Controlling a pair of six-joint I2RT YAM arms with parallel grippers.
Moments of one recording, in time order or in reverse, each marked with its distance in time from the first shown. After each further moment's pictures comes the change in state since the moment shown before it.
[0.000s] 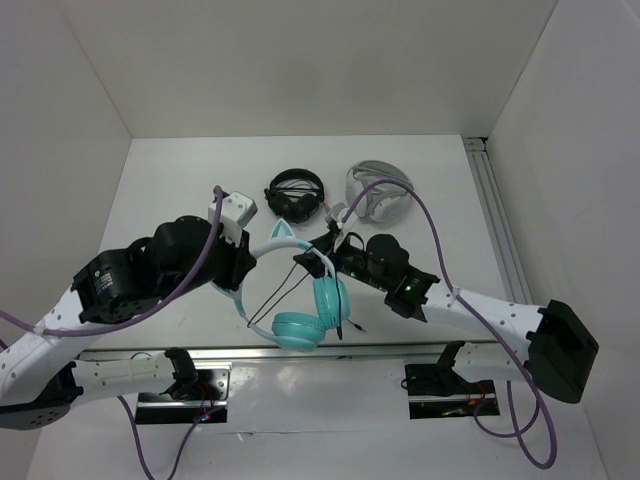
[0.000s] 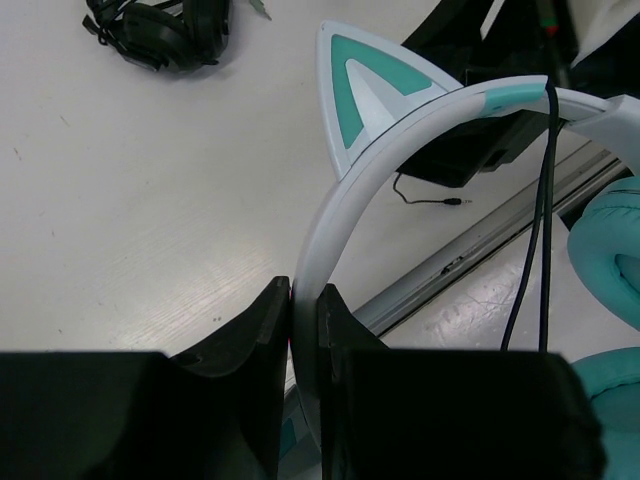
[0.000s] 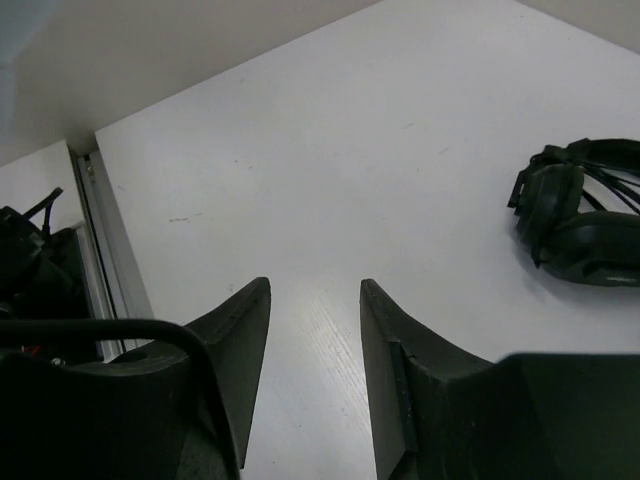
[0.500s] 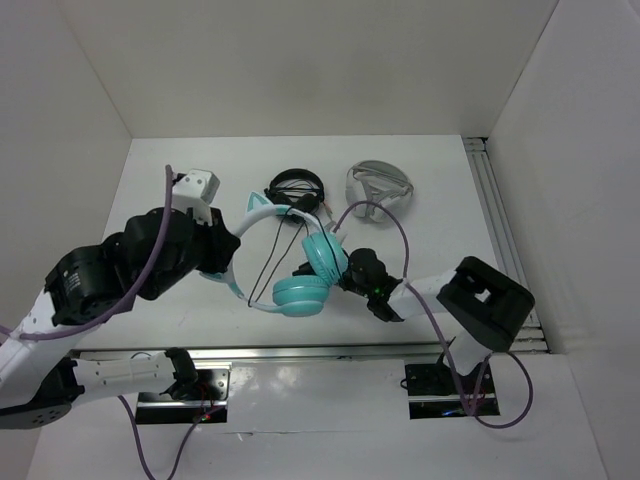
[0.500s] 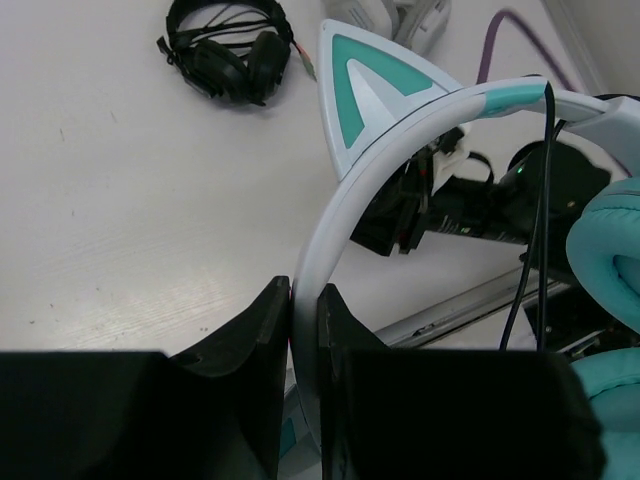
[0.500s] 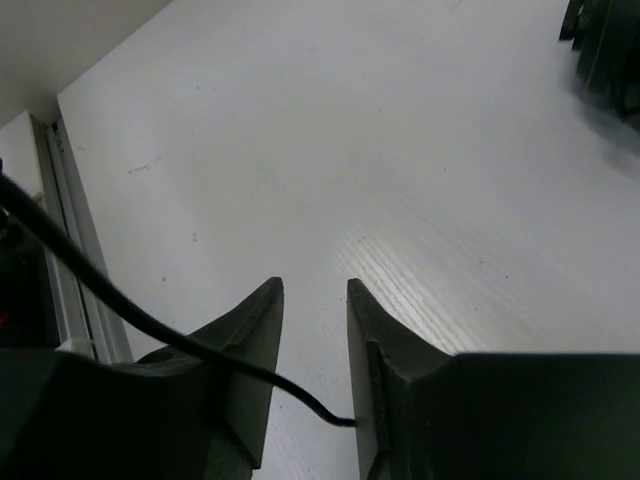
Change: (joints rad) left arm -0.001 0.023 0.143 -0.066 -0.161 -0.178; right arm -0.049 0.402 -0.170 0.482 -0.056 0.199
